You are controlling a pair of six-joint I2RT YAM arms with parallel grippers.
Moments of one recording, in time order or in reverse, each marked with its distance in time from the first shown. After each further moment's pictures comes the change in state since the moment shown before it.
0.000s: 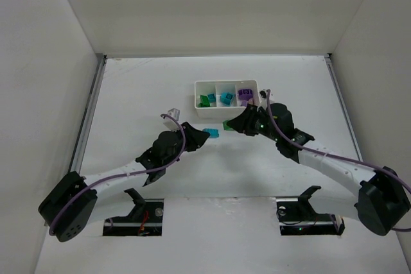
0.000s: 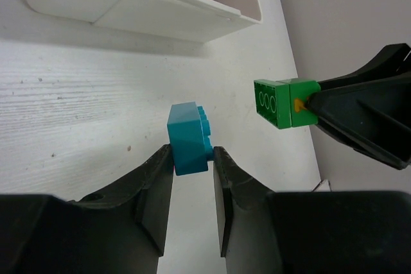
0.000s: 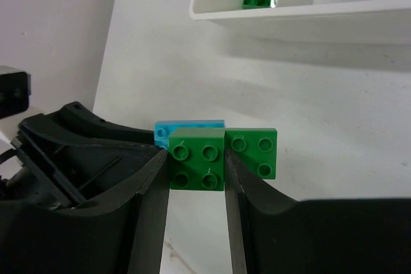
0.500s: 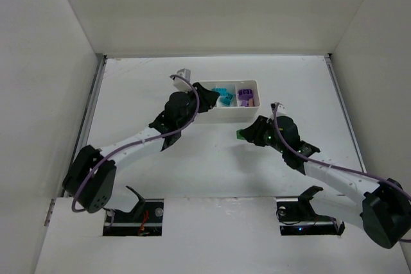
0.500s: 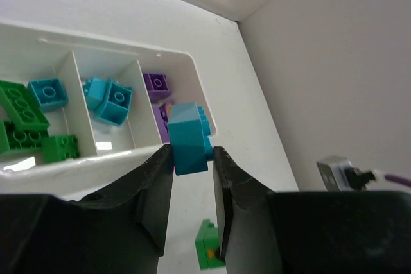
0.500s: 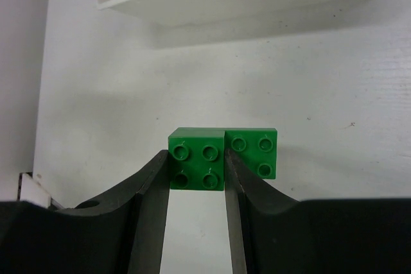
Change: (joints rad) left arm 0.091 0.239 0.446 -0.064 0.003 0.129; right arm -0.037 -0.124 -0.185 -0.022 0.133 -0.019
